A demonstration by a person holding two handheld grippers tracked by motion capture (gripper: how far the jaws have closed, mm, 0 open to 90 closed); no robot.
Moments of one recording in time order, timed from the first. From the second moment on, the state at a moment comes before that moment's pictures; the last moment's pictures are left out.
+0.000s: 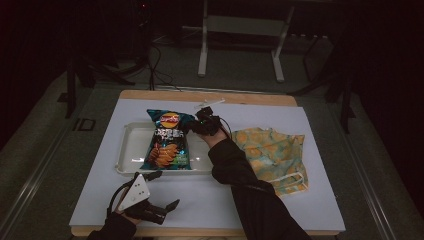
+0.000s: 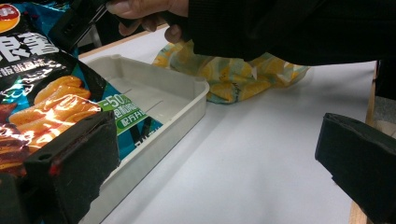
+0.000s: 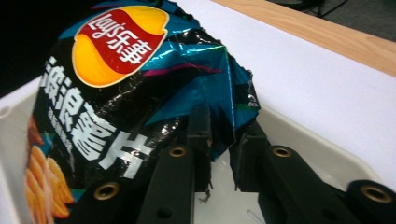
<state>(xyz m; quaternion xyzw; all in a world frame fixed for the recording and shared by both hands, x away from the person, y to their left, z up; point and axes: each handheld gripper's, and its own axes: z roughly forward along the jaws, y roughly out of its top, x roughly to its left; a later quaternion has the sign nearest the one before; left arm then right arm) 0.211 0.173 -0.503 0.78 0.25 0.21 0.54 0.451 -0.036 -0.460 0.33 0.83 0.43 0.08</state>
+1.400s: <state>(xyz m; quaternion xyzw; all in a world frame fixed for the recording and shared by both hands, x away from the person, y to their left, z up) 0.212 0.171 -0.503 0.78 0.25 0.21 0.53 0.387 -0.155 -0.357 0.32 0.83 0.43 0.15</state>
